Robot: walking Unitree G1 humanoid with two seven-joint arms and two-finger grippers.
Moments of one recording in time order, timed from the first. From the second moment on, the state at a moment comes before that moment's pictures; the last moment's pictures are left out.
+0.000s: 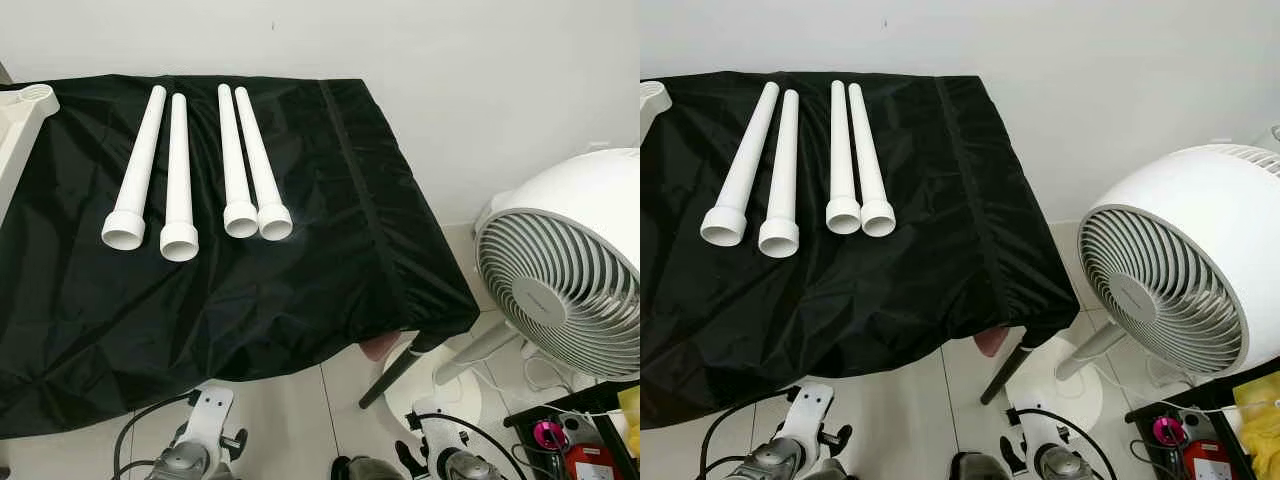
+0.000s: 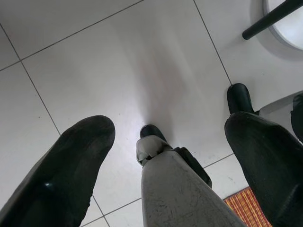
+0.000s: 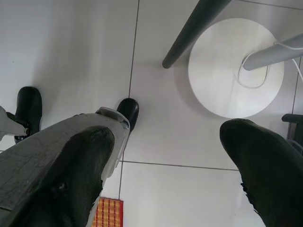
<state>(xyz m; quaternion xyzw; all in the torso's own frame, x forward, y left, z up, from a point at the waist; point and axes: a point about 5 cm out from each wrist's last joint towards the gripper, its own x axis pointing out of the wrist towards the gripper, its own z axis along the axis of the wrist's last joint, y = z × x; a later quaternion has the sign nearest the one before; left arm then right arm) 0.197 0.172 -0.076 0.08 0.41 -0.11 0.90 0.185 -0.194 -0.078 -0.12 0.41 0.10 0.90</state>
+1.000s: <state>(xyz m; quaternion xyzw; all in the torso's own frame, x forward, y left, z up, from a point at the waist) 0.198 0.170 -0.075 0.08 0.41 -0.11 0.90 0.184 -0.191 -0.079 -0.11 0.41 0.09 0.90</state>
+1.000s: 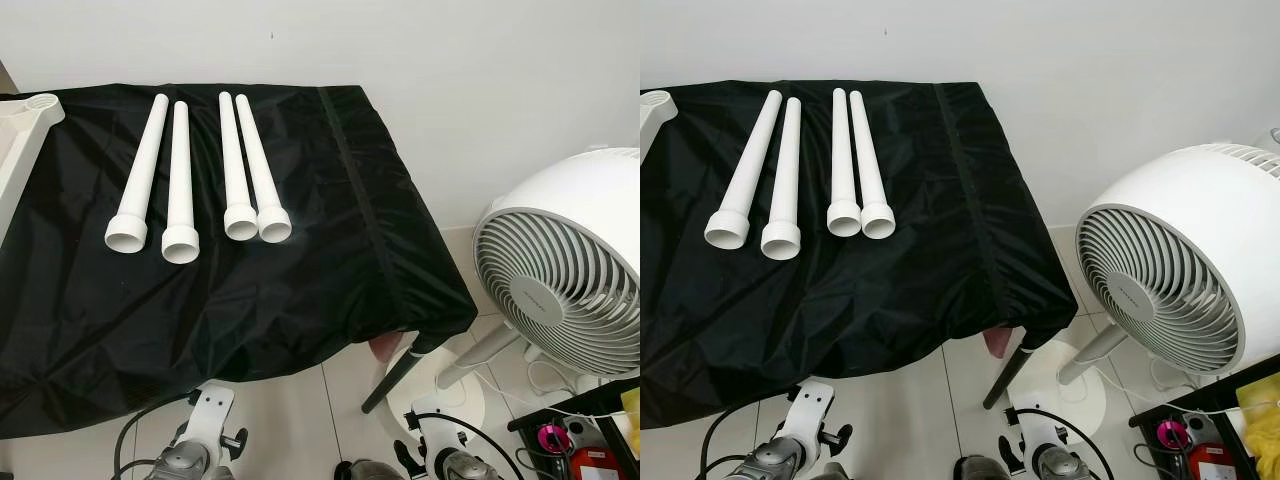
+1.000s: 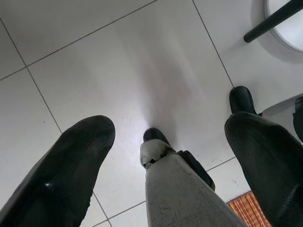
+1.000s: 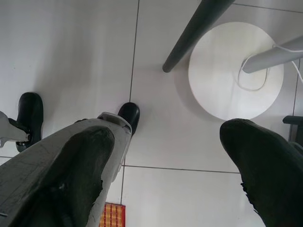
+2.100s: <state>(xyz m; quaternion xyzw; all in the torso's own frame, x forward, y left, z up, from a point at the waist) 0.209 0.166 -0.068 0.09 0.39 -0.13 0.91 0.180 -0.190 -0.081 -0.13 0.42 0.10 0.89</state>
